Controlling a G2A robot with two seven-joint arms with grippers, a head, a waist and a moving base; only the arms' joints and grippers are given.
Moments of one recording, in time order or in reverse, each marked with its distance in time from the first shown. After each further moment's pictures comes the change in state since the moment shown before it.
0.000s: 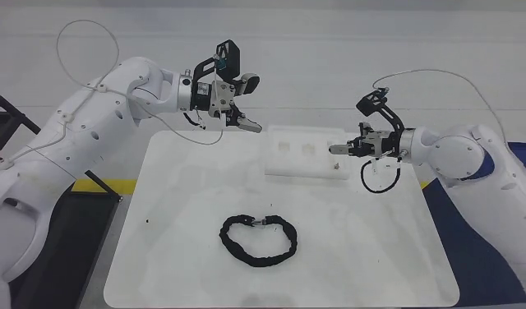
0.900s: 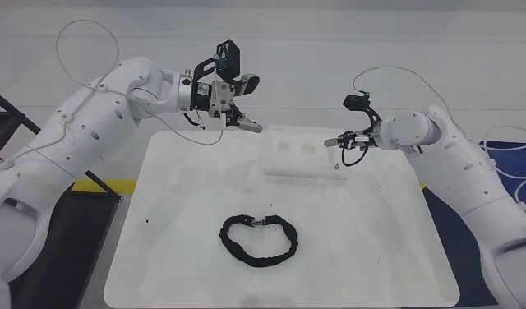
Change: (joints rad) left arm 0.000 0.000 0.000 0.000 0.000 0.000 0.000; right arm 0.314 -0.247 -0.334 0.581 0.051 0.205 0.084
